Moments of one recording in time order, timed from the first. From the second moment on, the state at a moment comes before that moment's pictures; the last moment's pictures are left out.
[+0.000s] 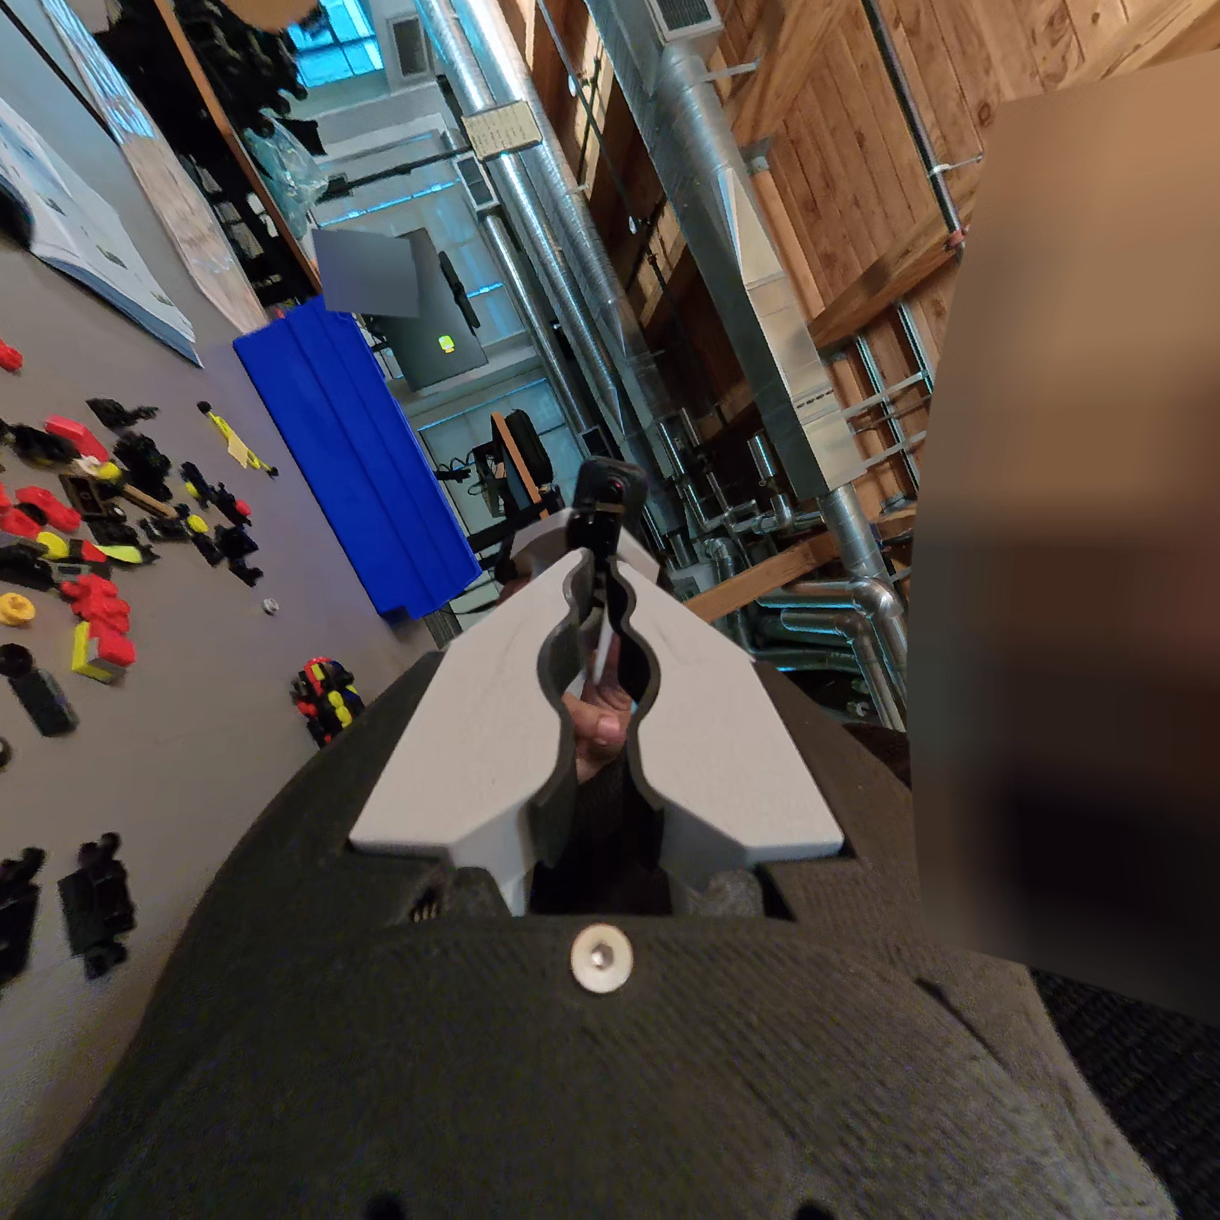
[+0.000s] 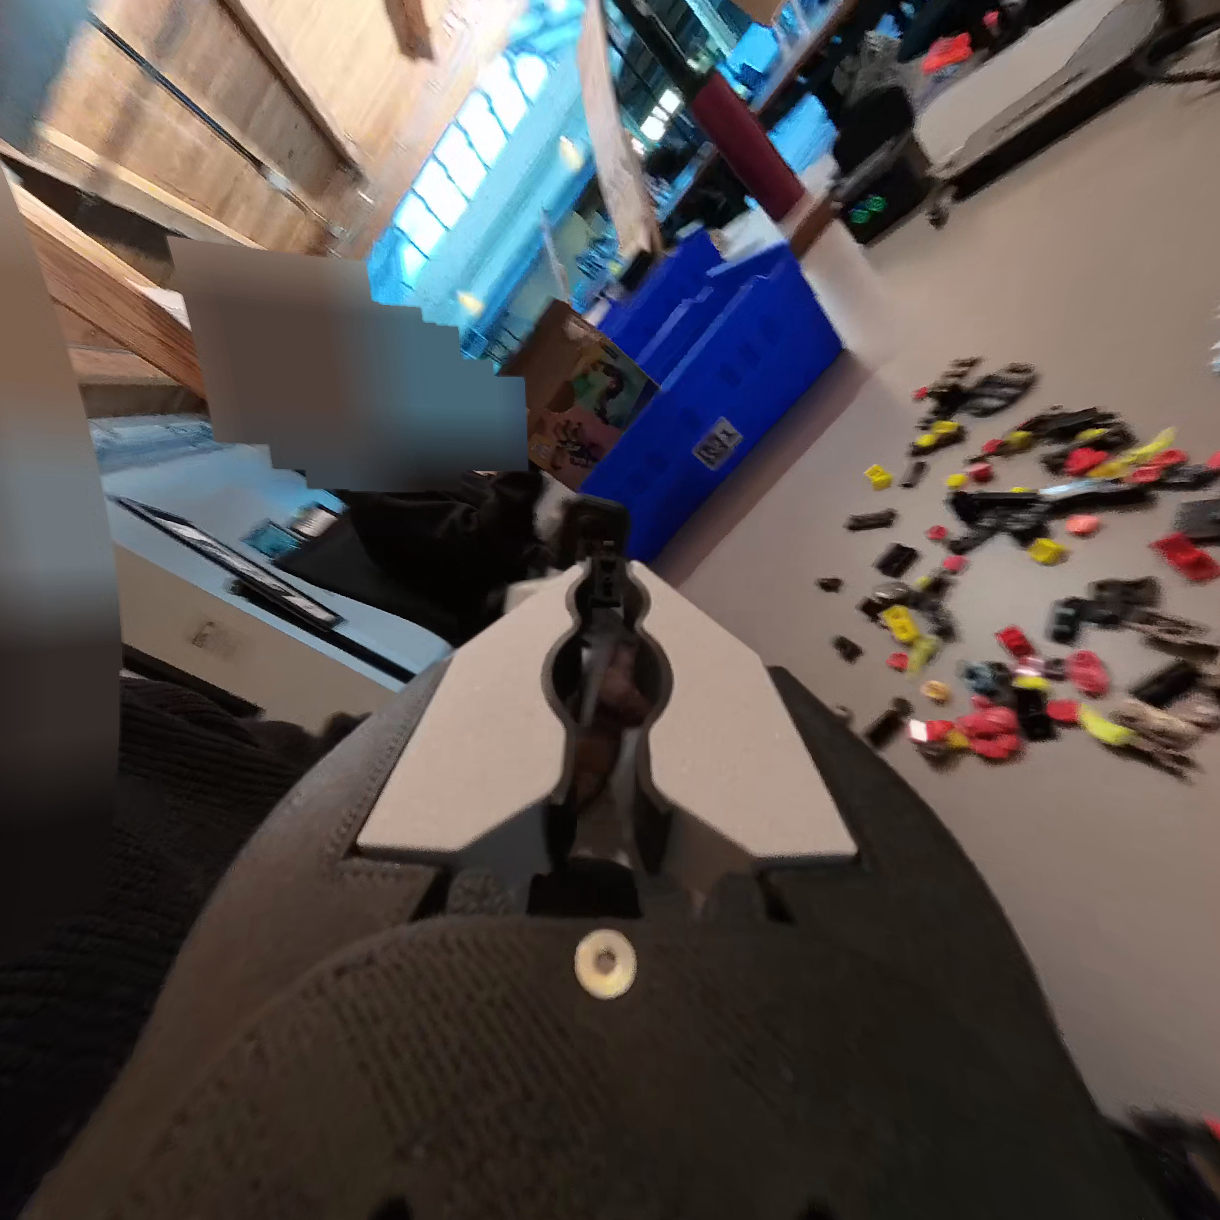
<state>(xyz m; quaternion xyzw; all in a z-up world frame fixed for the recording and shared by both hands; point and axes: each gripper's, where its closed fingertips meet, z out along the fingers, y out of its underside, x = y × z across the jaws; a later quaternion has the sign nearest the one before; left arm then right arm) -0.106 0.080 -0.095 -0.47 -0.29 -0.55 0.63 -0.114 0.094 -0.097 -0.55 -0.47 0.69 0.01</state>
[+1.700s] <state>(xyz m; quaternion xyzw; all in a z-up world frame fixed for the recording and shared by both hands) 0.010 0.069 -0.125 -0.57 -0.15 -0.74 0.31 -0.005 0.067 -0.112 -0.25 -0.72 0.64 -0.08</state>
